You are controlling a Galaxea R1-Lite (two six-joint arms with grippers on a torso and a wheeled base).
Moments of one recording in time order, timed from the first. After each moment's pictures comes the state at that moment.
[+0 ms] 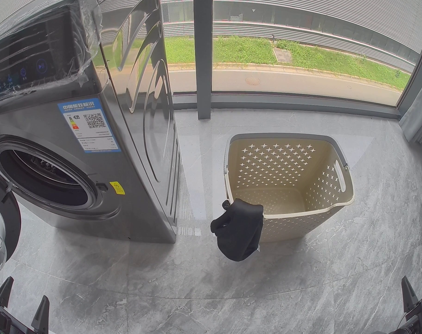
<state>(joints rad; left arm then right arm) 0.00 0.02 -0.02 0.00 -0.02 0.01 -0.01 0.02 -0.02 -0.01 -0.01 0.03</state>
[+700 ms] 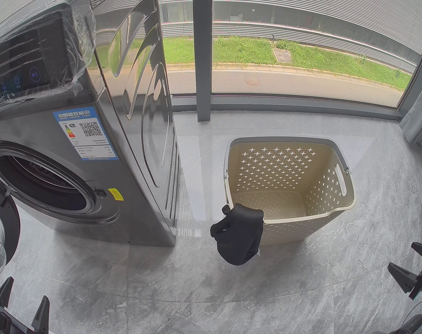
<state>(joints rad) 0.00 0.02 -0.02 0.00 -0.02 0.01 0.03 0.55 -0.22 -0.05 0.20 0.00</state>
